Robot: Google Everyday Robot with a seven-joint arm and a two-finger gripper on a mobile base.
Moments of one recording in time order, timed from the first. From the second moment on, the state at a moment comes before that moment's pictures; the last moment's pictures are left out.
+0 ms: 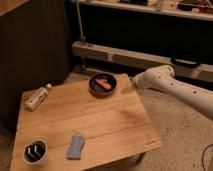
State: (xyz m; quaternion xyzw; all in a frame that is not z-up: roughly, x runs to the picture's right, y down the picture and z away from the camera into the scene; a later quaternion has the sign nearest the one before) arm 0.154 -0.029 0.846 -0.12 -0.12 0.45 0.88
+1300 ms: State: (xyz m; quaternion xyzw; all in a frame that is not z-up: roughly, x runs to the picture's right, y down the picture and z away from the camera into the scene) arm 0.109 -0.082 0.873 -0.07 -0.22 0.44 0.86
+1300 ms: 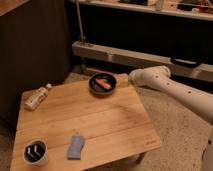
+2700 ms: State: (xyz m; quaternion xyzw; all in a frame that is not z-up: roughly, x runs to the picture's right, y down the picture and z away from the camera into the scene) arm 0.045 -0.064 0.945 -0.14 -0.21 0.32 0.91
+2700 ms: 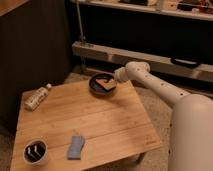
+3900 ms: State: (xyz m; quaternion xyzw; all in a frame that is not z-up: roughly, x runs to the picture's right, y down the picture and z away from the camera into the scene) arm 0.027 -0.028 0.981 -0.21 -0.20 0.34 0.89
